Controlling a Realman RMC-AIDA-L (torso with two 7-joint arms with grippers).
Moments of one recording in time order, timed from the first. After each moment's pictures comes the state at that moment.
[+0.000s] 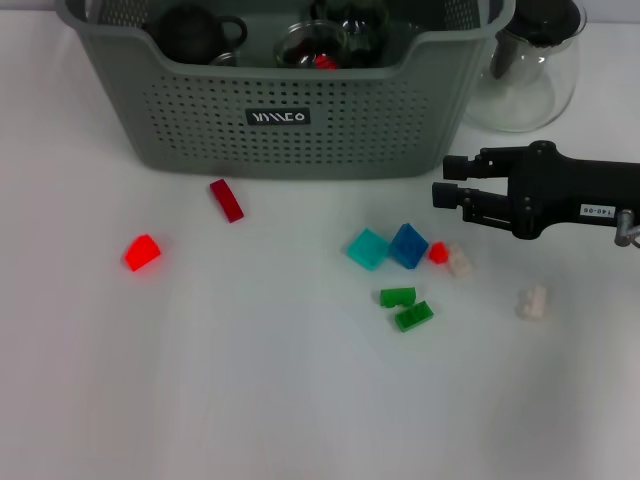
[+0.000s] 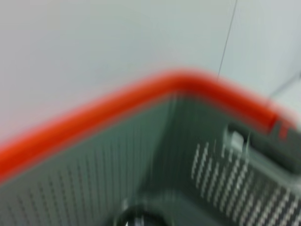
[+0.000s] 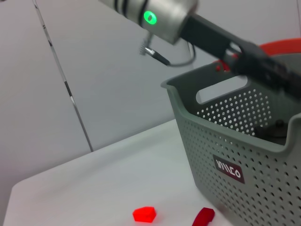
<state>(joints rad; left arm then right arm) -0.92 -2.11 0.98 1.02 2.48 1.13 -2.35 0.56 2.08 -0.65 -0.61 -2.03 -1.61 1.36</state>
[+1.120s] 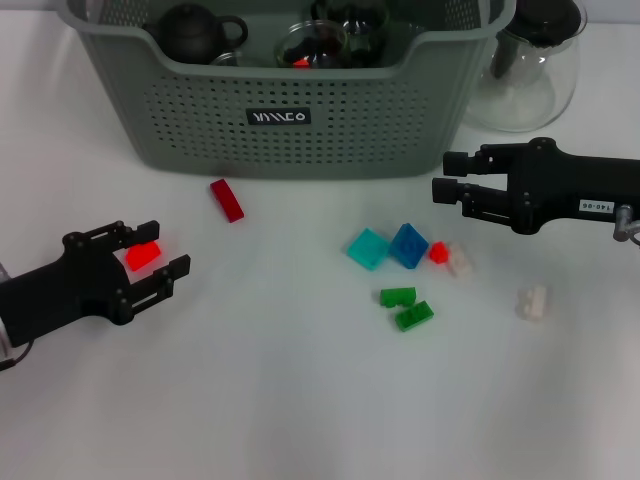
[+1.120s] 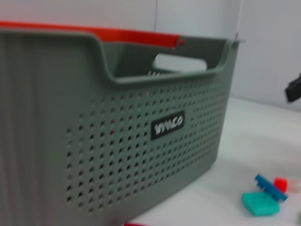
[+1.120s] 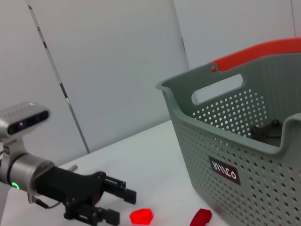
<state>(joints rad) -0.31 -2.17 0.26 0.61 2.19 1.53 -0.92 0.57 2.08 -0.65 -0.61 -2.03 -1.60 1.37</state>
